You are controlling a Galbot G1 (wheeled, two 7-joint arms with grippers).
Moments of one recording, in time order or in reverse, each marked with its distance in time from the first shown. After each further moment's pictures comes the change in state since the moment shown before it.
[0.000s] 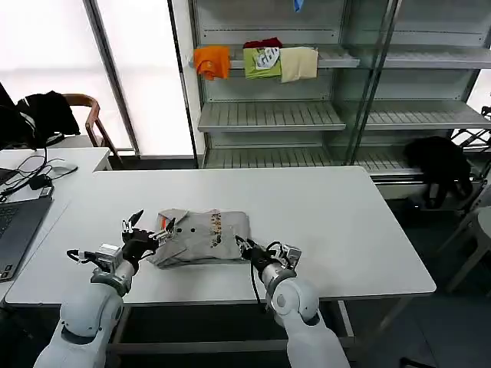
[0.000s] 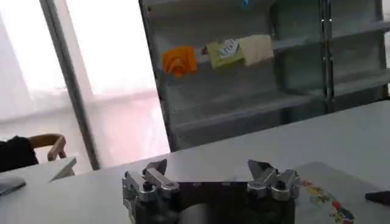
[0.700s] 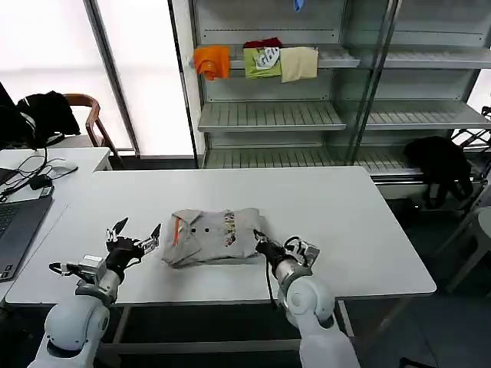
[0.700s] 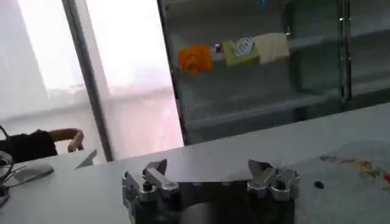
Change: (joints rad) left arm 0.082 -0.008 -0.082 -0.008 -0.008 -0.054 0.014; right arm -0.046 0.000 0.080 0.119 0.064 -0.019 0.056
